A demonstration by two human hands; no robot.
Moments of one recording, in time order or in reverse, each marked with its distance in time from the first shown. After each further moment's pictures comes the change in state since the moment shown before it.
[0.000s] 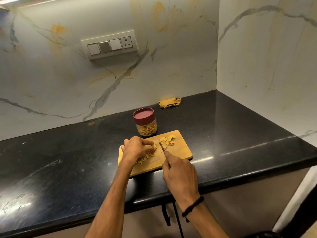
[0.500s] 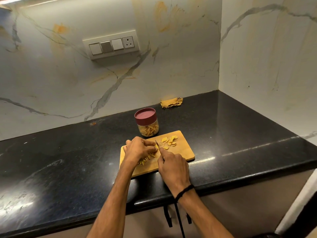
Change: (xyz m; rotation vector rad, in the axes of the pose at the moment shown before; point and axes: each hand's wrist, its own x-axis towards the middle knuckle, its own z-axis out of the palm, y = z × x) left_hand 0.002 -0.003 0.002 -0.060 -0.014 0.004; right_hand 0.028 -0.006 0.025 -0.003 -0.011 -0.056
